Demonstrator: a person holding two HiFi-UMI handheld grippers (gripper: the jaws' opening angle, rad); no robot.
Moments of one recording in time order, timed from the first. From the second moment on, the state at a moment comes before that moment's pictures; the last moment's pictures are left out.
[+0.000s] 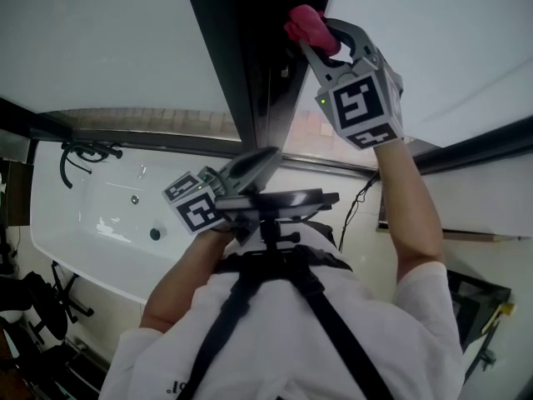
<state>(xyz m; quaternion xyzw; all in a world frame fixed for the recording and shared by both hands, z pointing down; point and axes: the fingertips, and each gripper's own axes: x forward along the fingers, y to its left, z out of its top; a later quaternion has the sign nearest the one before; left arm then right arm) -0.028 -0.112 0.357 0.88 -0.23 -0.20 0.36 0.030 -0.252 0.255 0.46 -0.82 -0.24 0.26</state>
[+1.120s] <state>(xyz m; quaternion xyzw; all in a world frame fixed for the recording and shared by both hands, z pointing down) -0.022 -0.108 0.355 0.89 -0.21 -0.19 0.37 0.053 -0.216 0.259 0.49 -0.80 -0.23 0.24</state>
